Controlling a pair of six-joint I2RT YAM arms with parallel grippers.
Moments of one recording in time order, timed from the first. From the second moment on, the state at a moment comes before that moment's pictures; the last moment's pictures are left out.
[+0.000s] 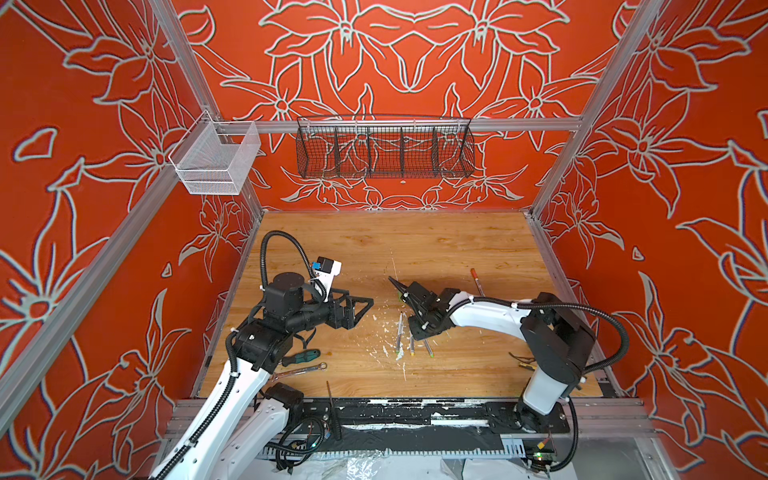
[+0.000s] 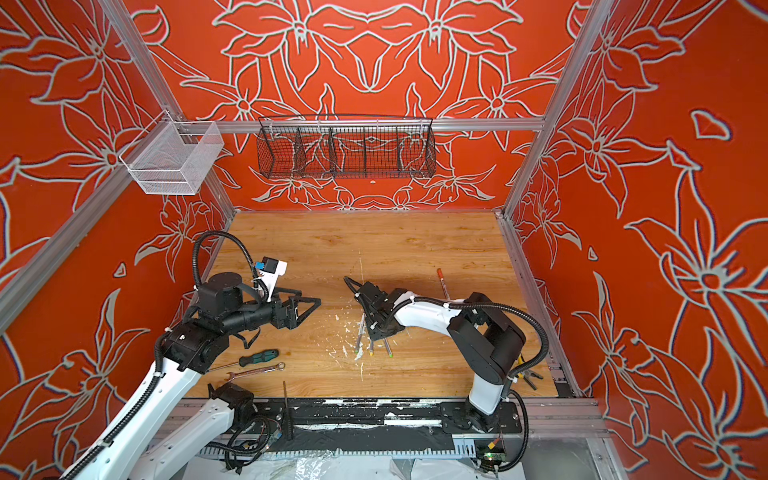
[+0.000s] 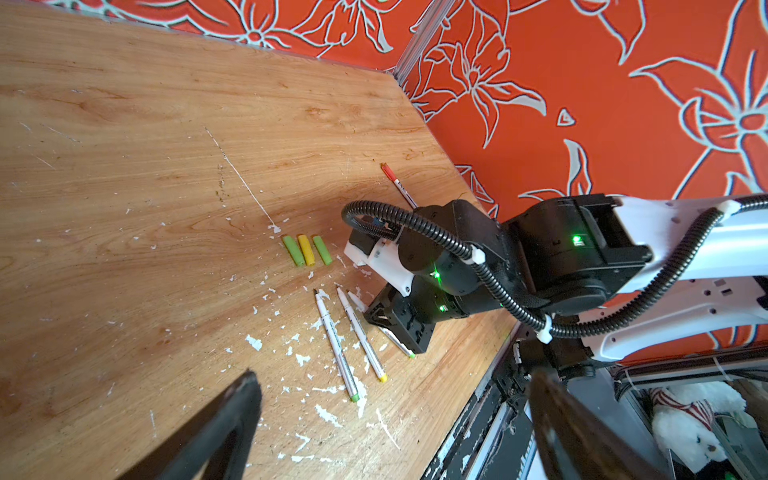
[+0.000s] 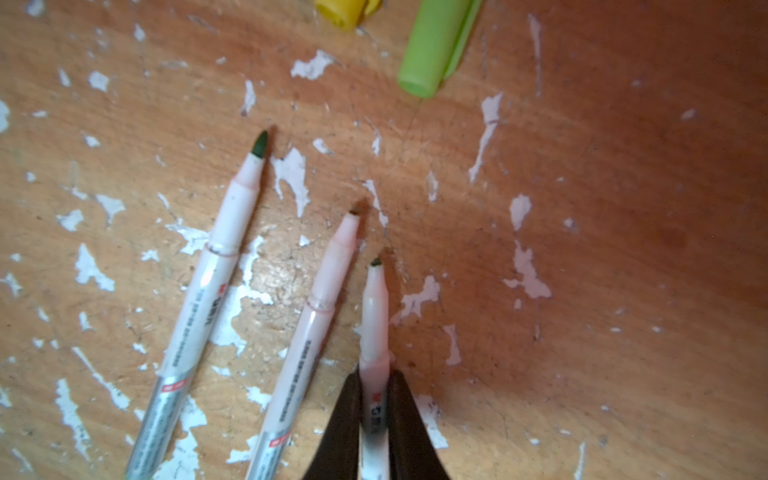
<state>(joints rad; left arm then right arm) -0.29 0.73 0.78 -0.52 0.57 -0.35 0.86 1.74 1.04 -0.63 0.08 0.54</state>
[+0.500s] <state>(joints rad) -0.29 0.73 0.78 -0.51 0.57 -0.35 0.78 1.75 1.22 -0.69 0.09 0.49</state>
